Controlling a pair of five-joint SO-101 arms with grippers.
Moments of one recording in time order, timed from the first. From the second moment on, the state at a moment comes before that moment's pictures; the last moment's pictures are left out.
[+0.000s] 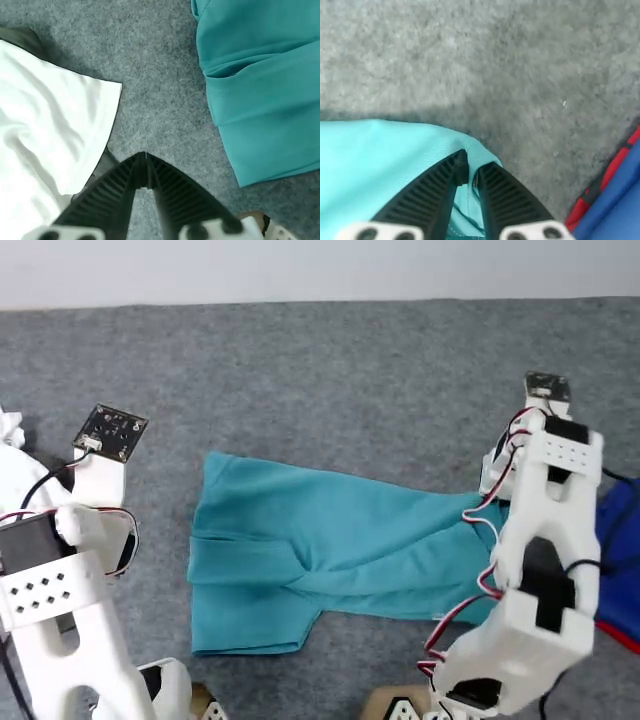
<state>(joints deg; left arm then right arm) -22.6 -39.3 27.0 98.9 -26.8 16.5 13.8 4.5 70.2 6.5</state>
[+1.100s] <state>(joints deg) -22.6 -39.3 31.2 98.9 -26.8 10.6 21.2 -13.4 92.0 7.4</state>
